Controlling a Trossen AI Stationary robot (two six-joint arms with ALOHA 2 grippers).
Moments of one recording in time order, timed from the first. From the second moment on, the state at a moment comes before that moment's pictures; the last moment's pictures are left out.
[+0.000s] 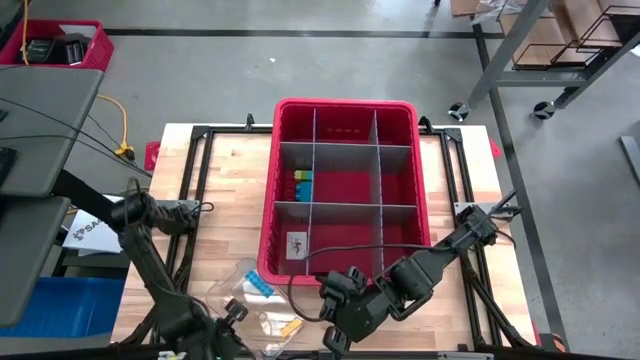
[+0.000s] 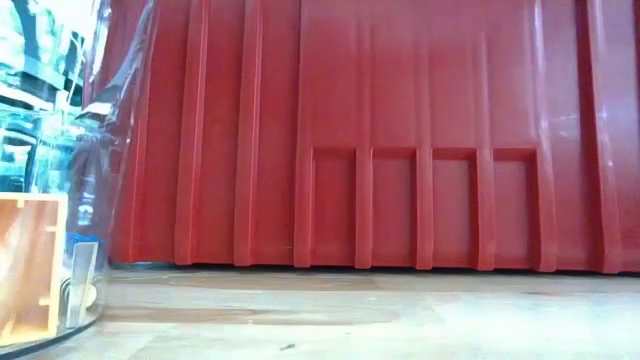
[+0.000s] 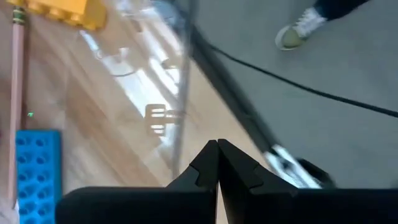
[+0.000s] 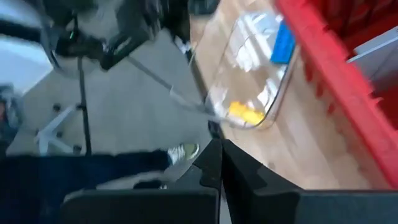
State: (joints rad) left arm -1.05 1.81 1.39 -0.88 -0.10 -0.39; right arm 0.61 2.12 2.36 -1.07 0.23 1.01
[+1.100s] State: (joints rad) left arm -0.81 1.47 0.99 -0.84 -0.25 -0.18; right arm 0.59 2.15 2.34 -0.98 0.21 1.02
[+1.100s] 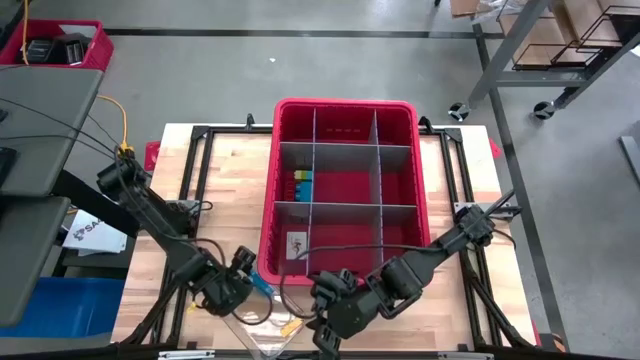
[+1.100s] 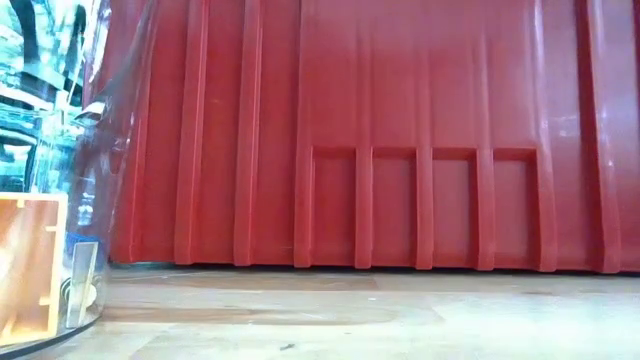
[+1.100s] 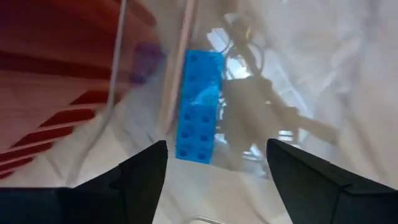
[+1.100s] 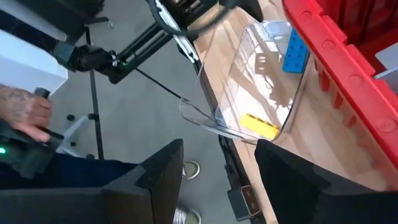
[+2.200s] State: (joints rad) left arm -0.67 1.68 0.91 -0.76 0.00 -0.08; right arm 0.57 2.15 2.34 -0.92 0.20 0.97
